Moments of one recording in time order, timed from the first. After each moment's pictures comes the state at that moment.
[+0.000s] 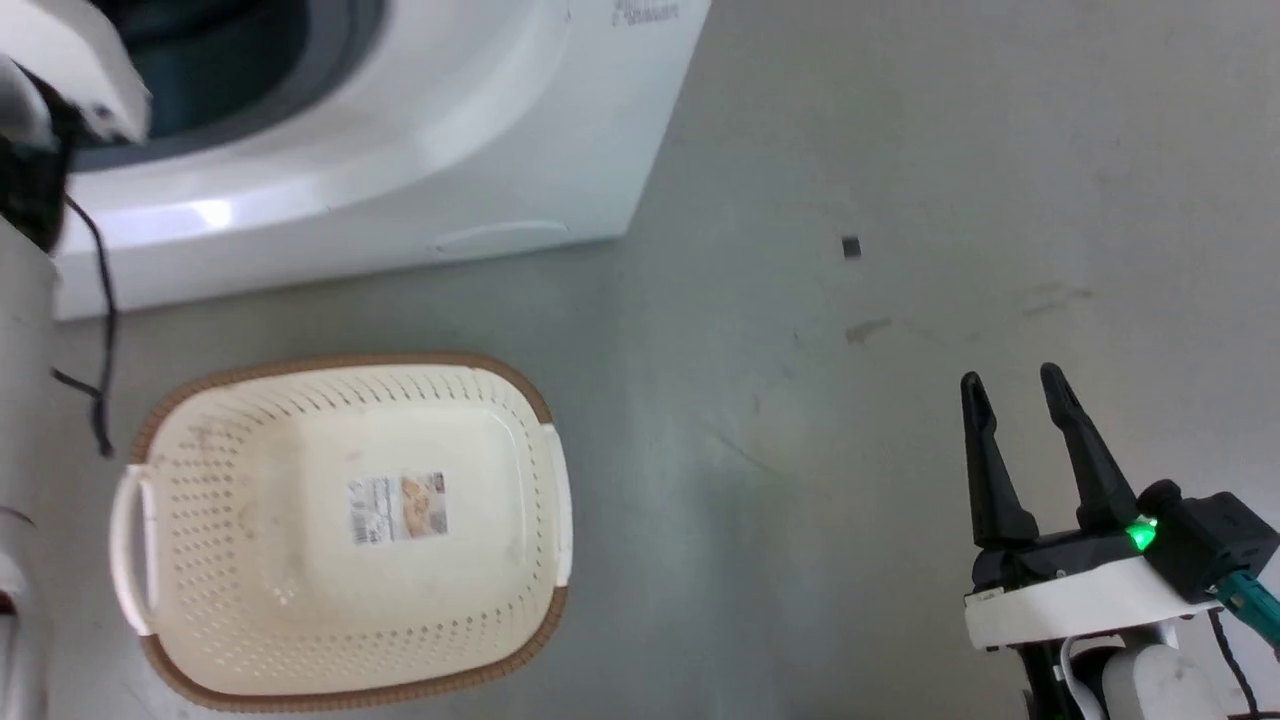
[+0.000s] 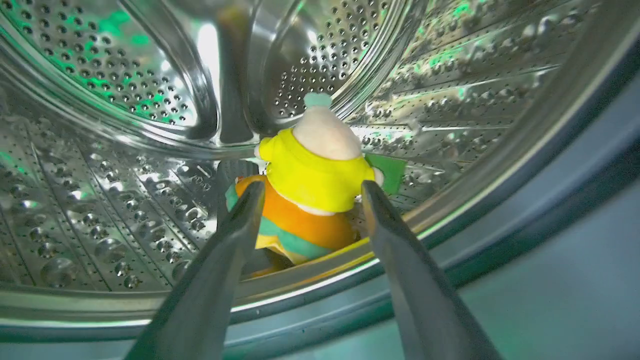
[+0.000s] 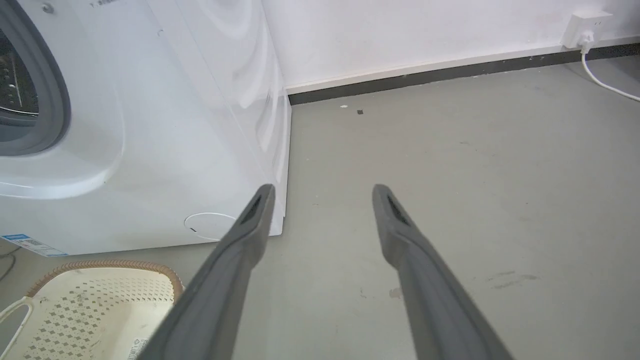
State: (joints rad) left arm -1.21 0.48 -0.26 0.93 -0.29 -0.13 -0.12; right arm -0.13 -0.05 0.05 0.04 0.25 0.13 -0.26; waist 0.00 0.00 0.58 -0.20
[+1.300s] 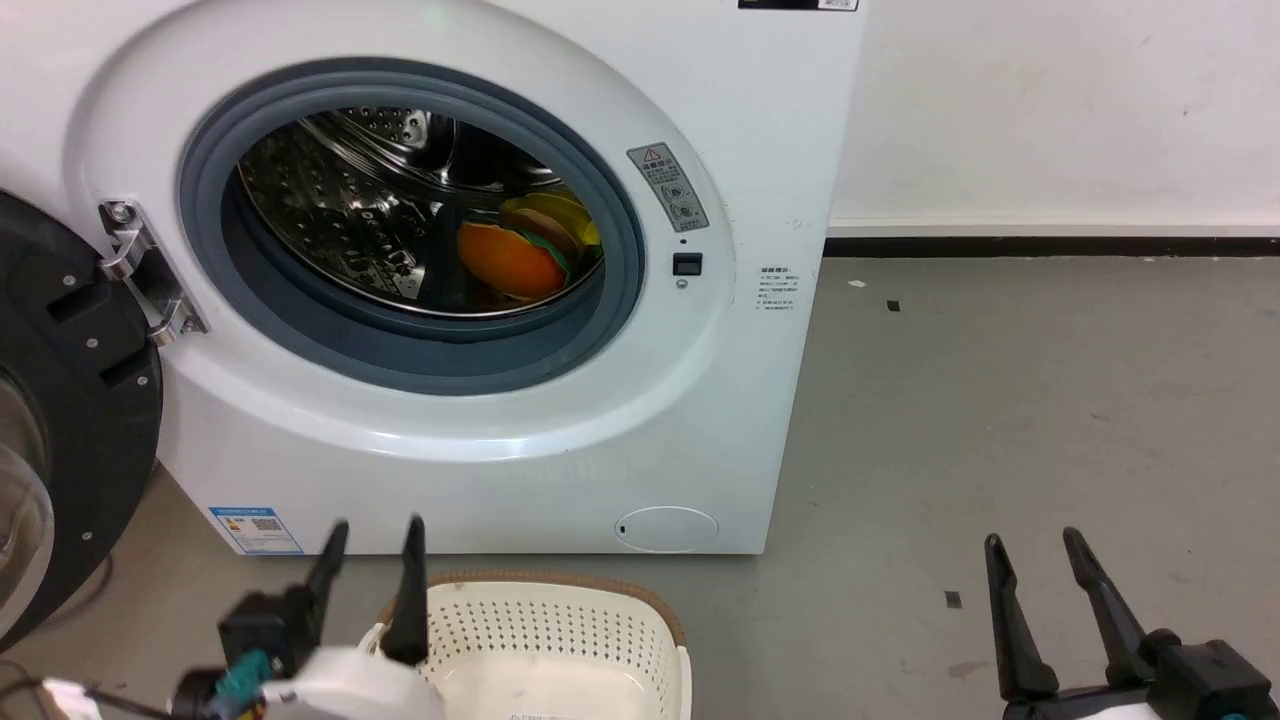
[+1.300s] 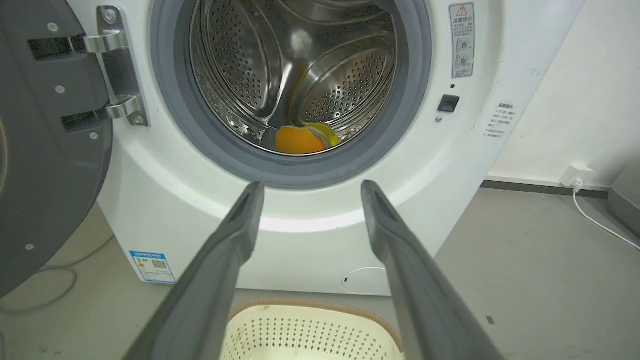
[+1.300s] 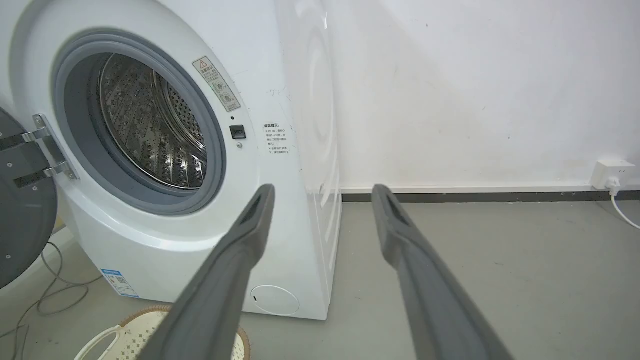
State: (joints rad) left arm -0.07 0.28 -0.26 0.23 -0.46 0.12 -0.25; right arm 0.11 -0.05 -0.01 0.02 0.15 0.13 -0.26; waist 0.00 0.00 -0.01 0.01
